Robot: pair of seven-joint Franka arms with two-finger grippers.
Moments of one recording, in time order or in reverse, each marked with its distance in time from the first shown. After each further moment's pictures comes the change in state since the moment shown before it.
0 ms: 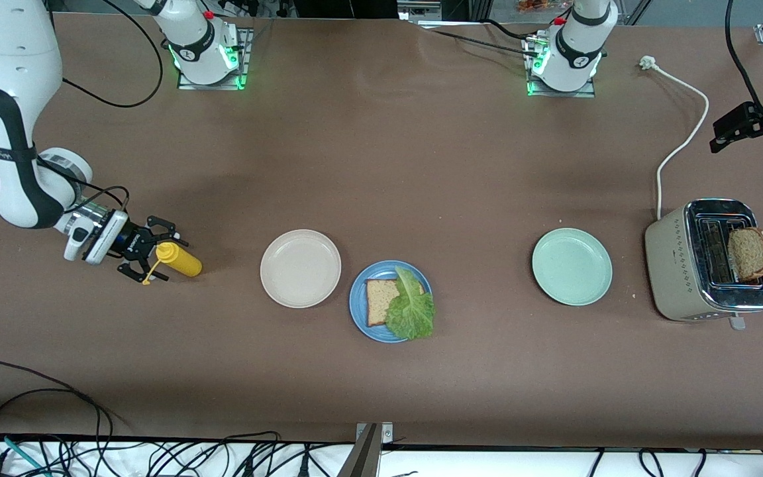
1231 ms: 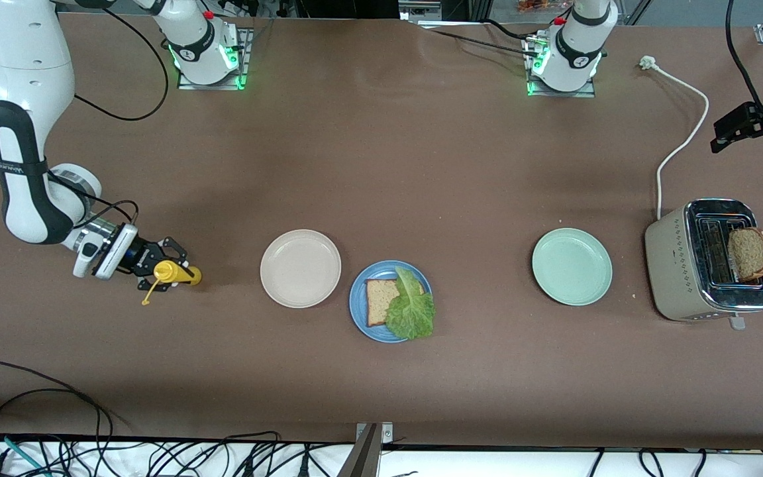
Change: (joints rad) left arm 0.002 0.000 0.000 0.000 0.000 0.000 0.000; right arm 0.042 0.048 0.012 0.112 0.033 0.014 -0.014
